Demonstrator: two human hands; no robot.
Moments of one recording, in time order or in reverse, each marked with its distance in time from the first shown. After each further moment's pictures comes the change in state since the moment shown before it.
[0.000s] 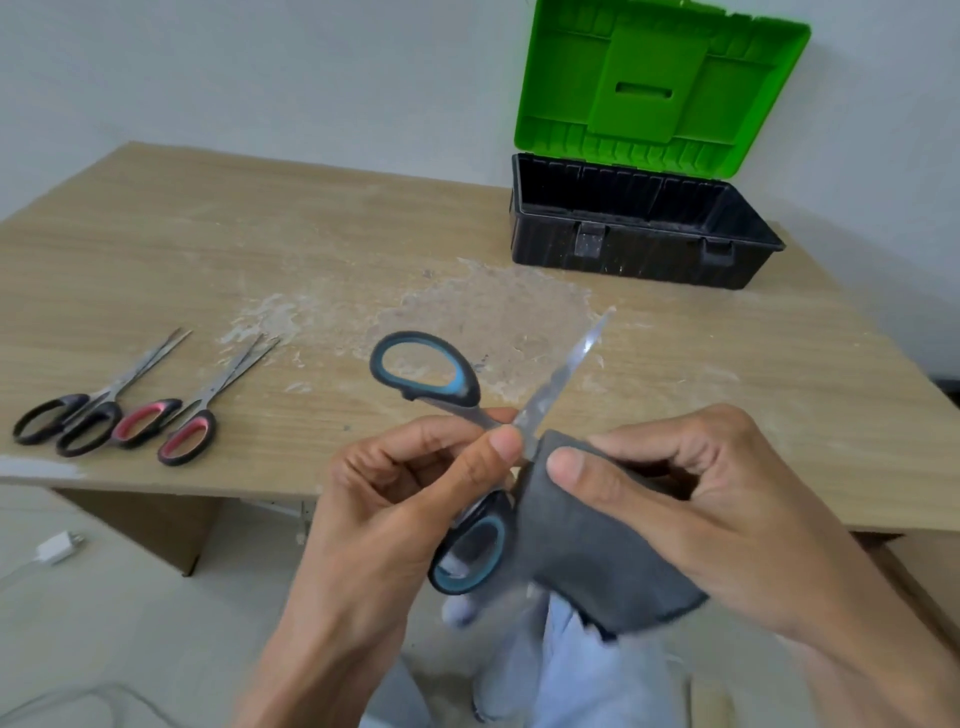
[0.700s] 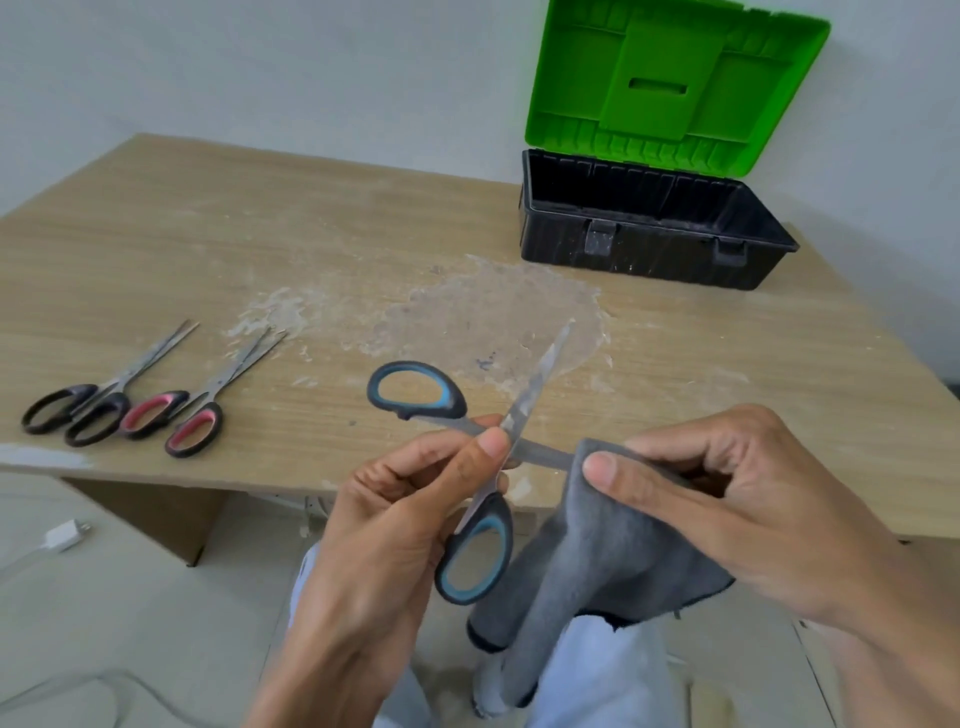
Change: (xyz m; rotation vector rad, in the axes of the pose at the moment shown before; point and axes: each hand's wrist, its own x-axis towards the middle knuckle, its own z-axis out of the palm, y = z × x) left_hand 0.000 -0.007 -0.004 -0.121 0.096 -0.224; right_hand 0.001 0.000 -0.011 -0.098 -0.021 0.110
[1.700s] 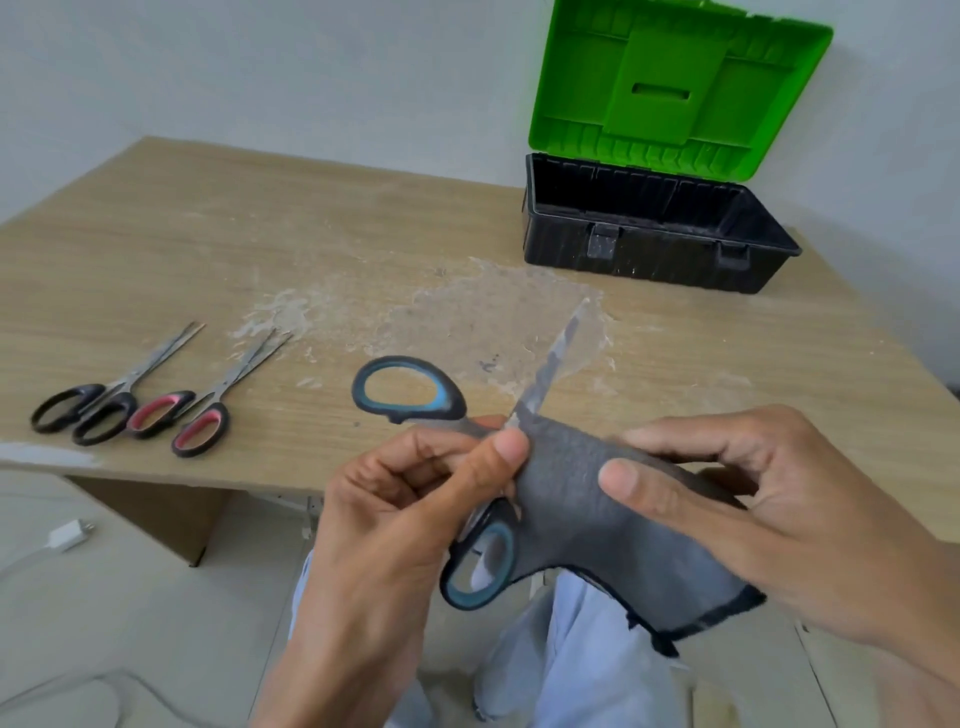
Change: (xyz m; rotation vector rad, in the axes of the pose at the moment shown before) left_hand -0.007 0.003 0.008 0.035 0.023 0.168; right_hand -0.006 -0.014 -0.003 0.051 -0.014 -0.056
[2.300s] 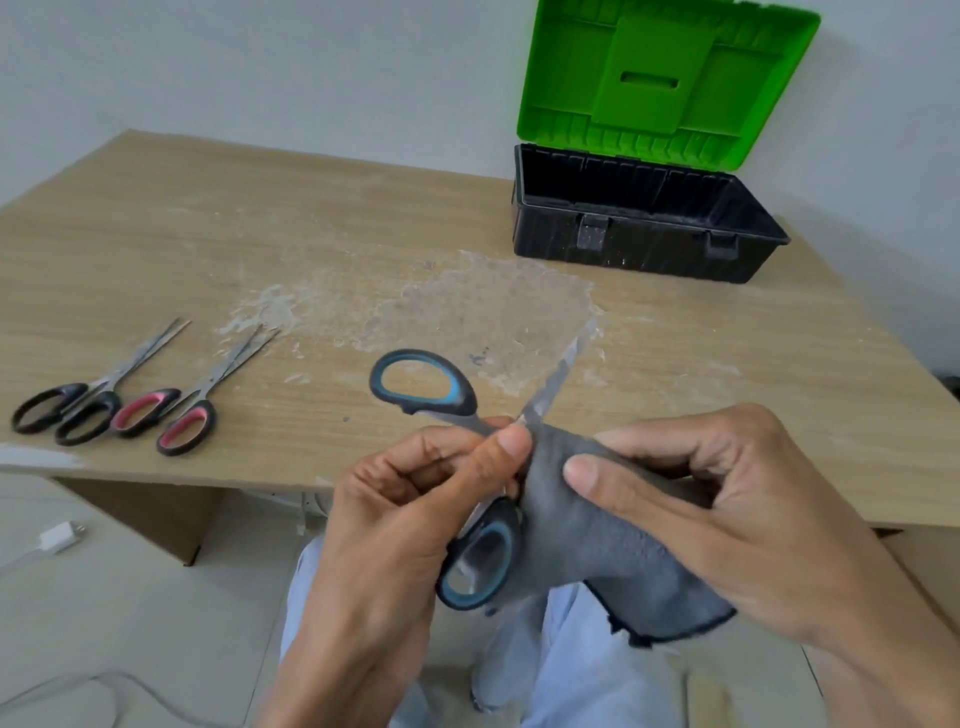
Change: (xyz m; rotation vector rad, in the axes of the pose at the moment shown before) left_hand -0.001 -0.004 0.004 -0.024 -0.048 -0.082; right_hand -0.003 0.000 0.011 0.052 0.090 -0.003
